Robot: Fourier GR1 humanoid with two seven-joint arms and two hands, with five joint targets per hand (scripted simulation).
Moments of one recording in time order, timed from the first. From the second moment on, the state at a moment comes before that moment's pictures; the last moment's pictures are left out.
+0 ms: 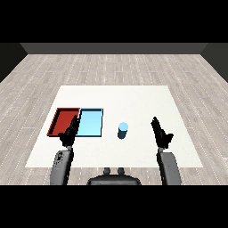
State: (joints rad) left arm -0.01 0.07 0.02 -1.59 -0.01 -0.01 -0.03; right arm 0.02 -0.09 -0.04 -1.61 -0.02 0.03 -0.01
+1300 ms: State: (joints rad) left arm 0.00 0.06 0.08 -1.66 0.09 -0.12 -0.37; right arm -0.06 -0.02 0.01 -1.59 -0.12 0.11 -0.18
